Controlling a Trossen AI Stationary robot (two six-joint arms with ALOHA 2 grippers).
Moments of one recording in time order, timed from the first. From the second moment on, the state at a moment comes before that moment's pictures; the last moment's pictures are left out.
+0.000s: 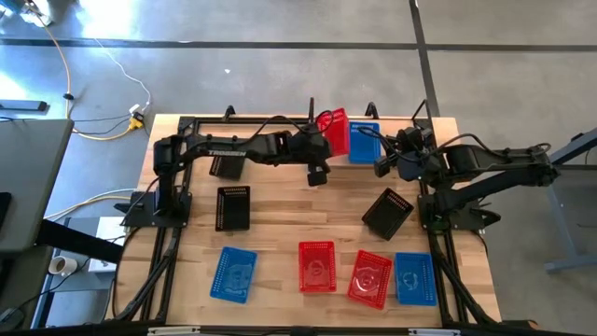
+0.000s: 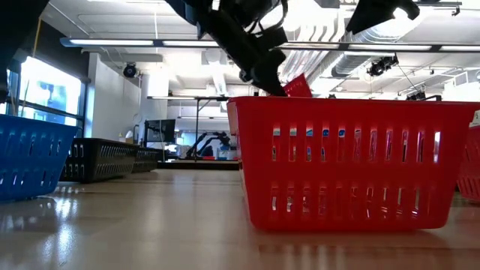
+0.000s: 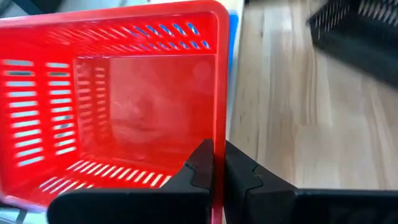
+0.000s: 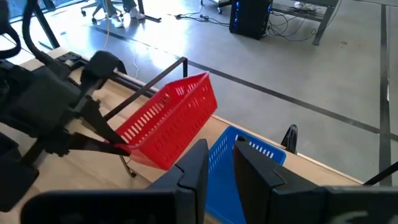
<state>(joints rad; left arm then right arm) 0.33 1.94 1.53 -0.29 -0.18 0.26 0.12 0.98 1.11 -0.93 0.95 0.71</state>
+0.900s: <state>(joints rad) 0.33 2.00 1.53 -0.29 -0.25 0.27 0.12 0.98 1.11 -0.92 0.91 0.71</state>
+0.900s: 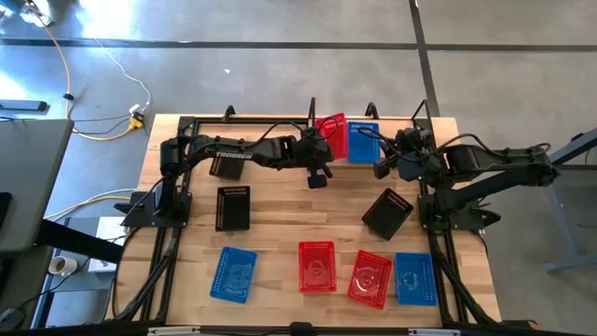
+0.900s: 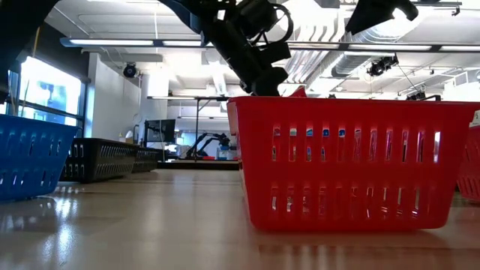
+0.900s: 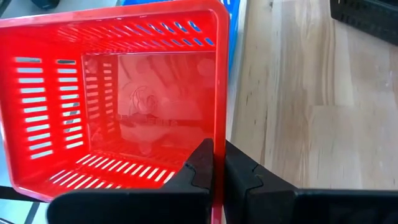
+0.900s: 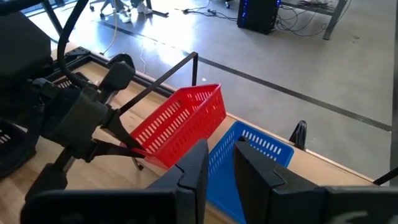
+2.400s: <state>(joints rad) 0.31 1.97 1.77 -0.47 -0.17 0.10 0.12 0.97 1.11 -0.97 0.69 0.71</state>
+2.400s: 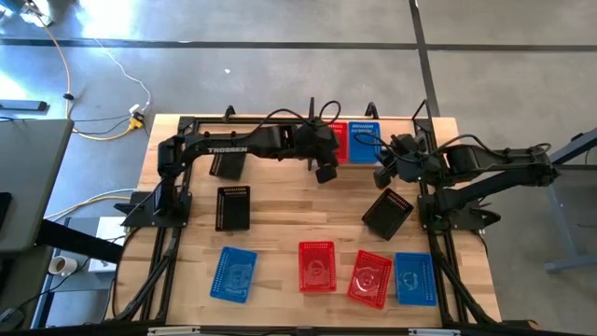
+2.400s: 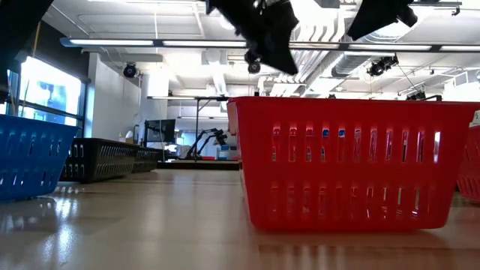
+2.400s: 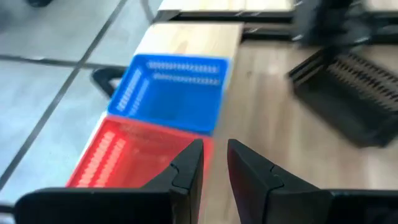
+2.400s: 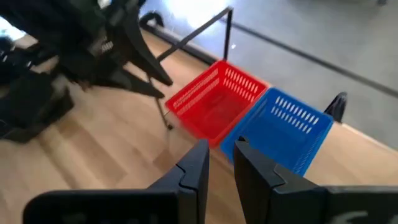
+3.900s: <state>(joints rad) 0.22 1.46 1.34 -0.66 -0.06 -0.15 0.21 1.08 0.96 -1.10 0.02 0.95</state>
